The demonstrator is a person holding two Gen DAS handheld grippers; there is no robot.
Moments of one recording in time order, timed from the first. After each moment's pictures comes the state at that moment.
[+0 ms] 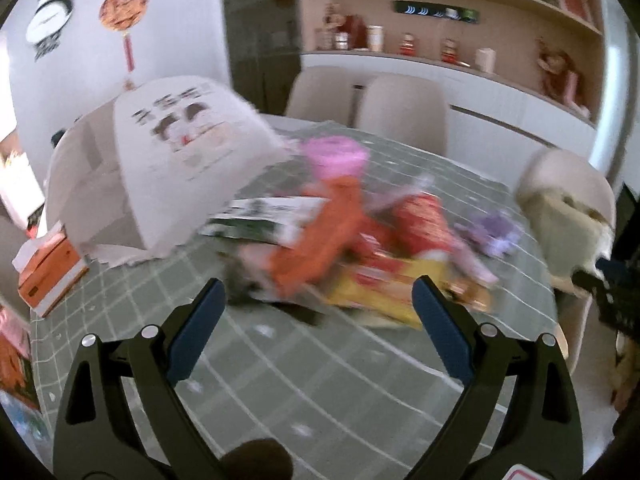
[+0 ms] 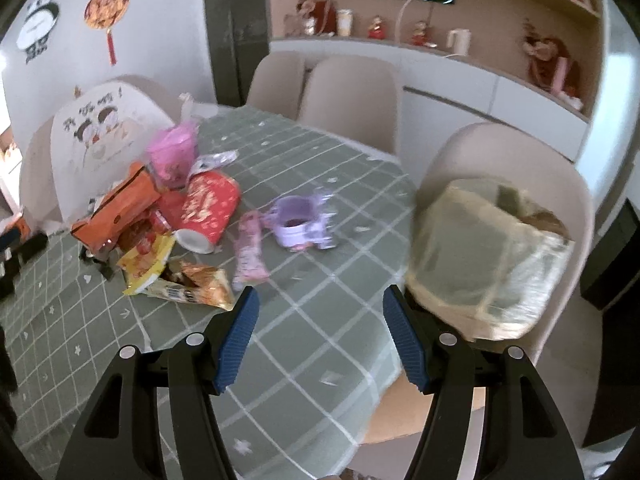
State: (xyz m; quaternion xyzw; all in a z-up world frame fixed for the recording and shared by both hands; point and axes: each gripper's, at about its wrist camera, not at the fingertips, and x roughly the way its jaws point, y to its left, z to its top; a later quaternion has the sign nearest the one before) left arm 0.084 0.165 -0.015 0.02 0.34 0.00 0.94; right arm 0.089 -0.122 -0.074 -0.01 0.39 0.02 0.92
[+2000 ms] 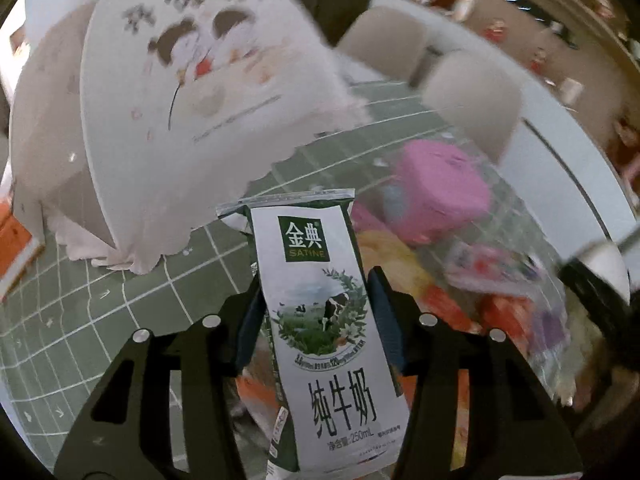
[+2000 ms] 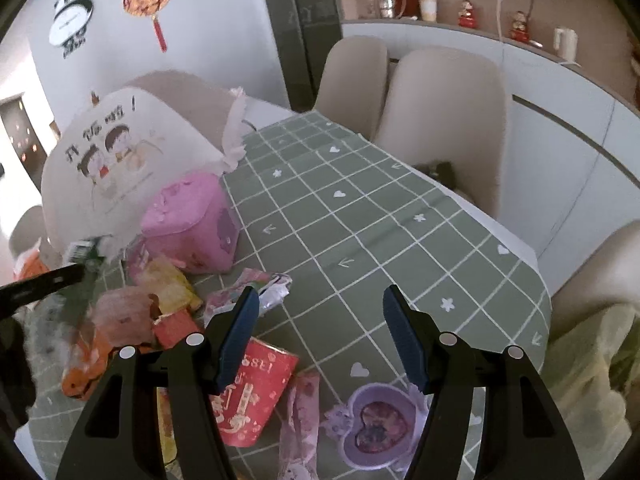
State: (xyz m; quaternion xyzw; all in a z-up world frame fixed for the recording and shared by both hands) left arm 0.227 0.240 -0.038 -0.12 0.46 0.03 0.88; right arm 0.310 -0.076 -0.079 0.00 0.42 0.16 0.89
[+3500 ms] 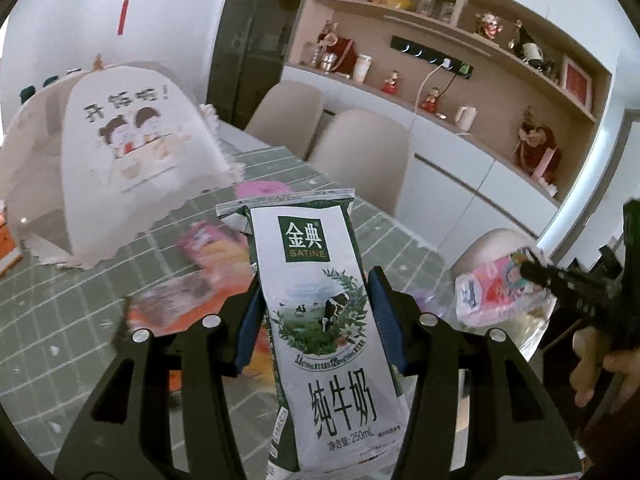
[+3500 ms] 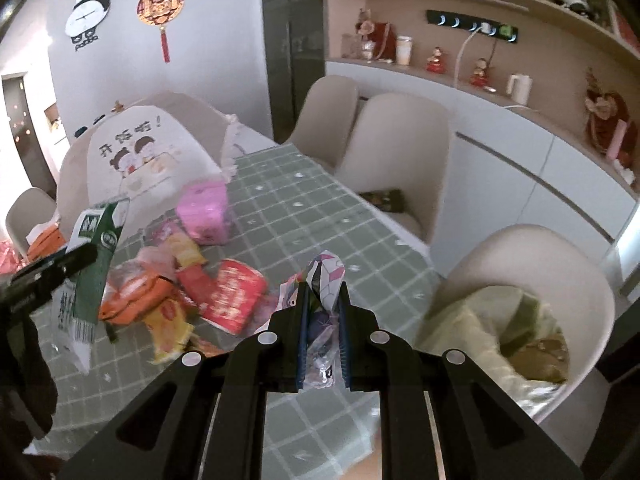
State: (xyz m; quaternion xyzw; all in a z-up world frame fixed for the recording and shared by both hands) left arm 0.132 0.115 0.030 -0.12 0.32 -0.07 0.94; right arm 0.170 -0.170 0.023 -0.05 0.37 0.12 0.92
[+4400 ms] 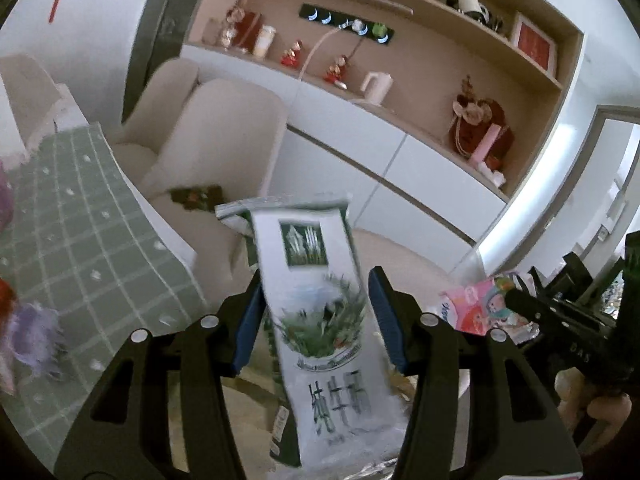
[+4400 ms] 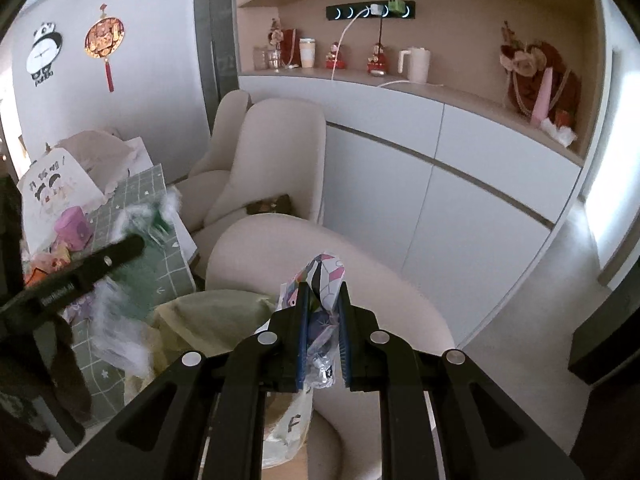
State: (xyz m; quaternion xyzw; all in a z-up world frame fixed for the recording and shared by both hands) left arm 0.258 -0.291 -0.017 -0.16 0.32 -0.15 0.92; right arm 0.252 -0.543 0.000 -0.02 0.35 0.08 0.93
